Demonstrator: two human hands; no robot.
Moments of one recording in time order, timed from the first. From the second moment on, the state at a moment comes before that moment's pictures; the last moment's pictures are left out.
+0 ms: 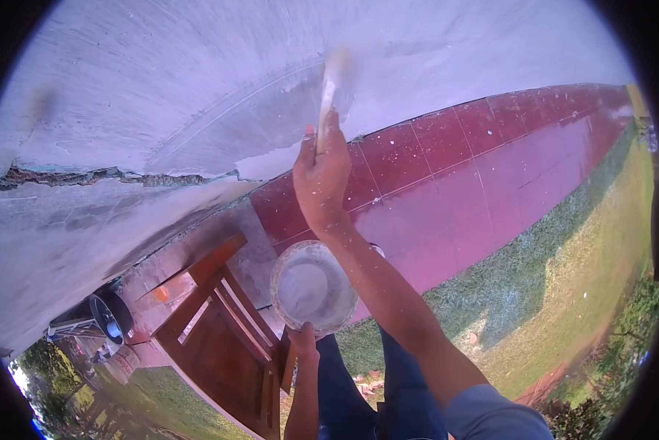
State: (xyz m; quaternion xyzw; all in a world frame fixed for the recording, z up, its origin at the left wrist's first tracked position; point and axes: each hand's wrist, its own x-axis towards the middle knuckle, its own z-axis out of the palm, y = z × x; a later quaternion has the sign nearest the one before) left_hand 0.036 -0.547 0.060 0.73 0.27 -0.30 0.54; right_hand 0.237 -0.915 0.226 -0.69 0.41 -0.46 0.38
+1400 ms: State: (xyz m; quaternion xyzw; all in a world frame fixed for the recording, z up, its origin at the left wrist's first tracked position) left_hand 0.007 -0.675 0.121 0.73 0.30 -0.36 0.50; right_hand 0.174 -0.959 0.217 -0.68 0.26 -0.31 0.61
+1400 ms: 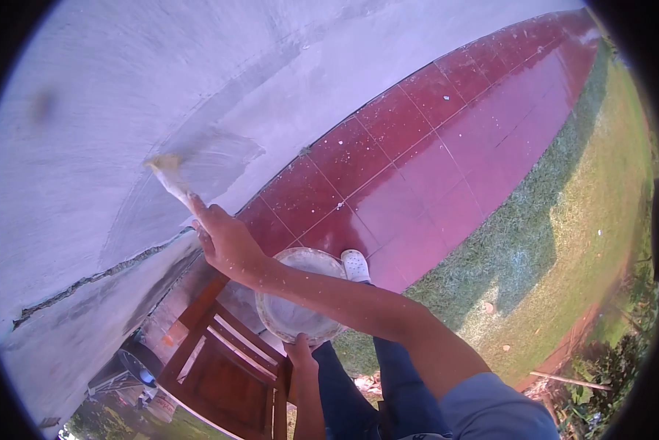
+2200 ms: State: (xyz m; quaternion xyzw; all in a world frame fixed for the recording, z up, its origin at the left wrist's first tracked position) left_hand 0.013 -0.686 0.122 0.74 0.28 -0.36 0.50; right_hand 0.044 -1.326 0.182 -0.63 0.49 -0.51 0.32
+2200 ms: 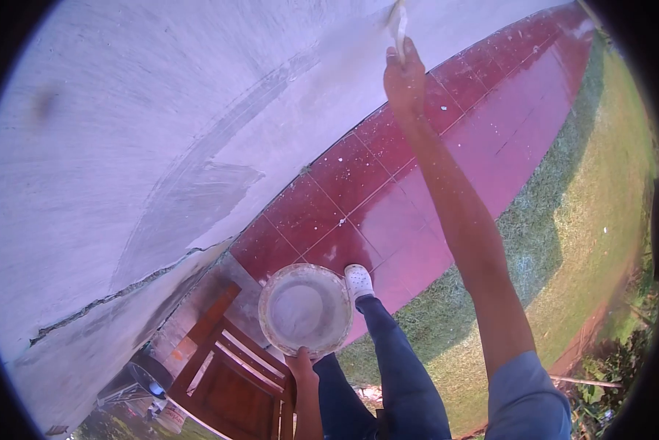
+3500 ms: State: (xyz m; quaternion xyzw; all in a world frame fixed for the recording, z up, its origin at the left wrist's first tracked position) left_hand 0.014 -0.573 0.116 0.73 0.33 -0.29 0.53; right_hand 0.237 -0.815 0.216 -0.75 0.19 -0.21 0.60
